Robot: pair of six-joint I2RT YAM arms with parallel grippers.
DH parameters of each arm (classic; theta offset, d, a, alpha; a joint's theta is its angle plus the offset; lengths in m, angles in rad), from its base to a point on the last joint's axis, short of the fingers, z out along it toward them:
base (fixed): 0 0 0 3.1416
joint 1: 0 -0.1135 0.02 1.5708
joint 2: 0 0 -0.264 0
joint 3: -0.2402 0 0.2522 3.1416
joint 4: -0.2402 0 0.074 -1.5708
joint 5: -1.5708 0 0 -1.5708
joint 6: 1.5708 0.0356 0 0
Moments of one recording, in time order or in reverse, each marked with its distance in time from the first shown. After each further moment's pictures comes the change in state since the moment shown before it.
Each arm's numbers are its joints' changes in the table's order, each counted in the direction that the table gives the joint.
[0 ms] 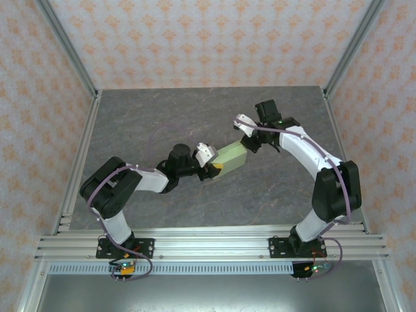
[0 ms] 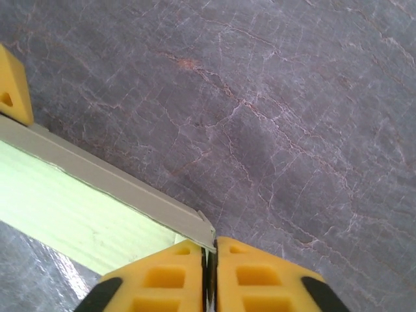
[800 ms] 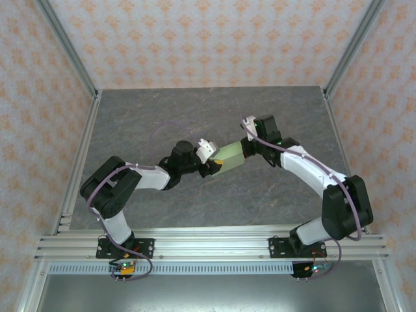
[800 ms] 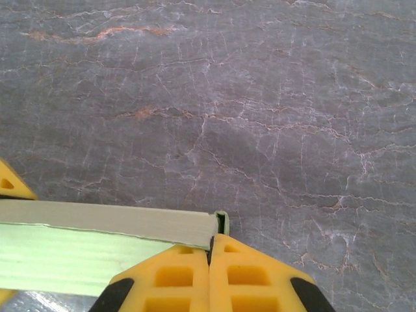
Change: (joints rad) left arm 0.000 0.001 -0.060 -0.103 0.085 -0.033; right arm -0.079 -0.173 0.311 0.359 -0.183 0.577
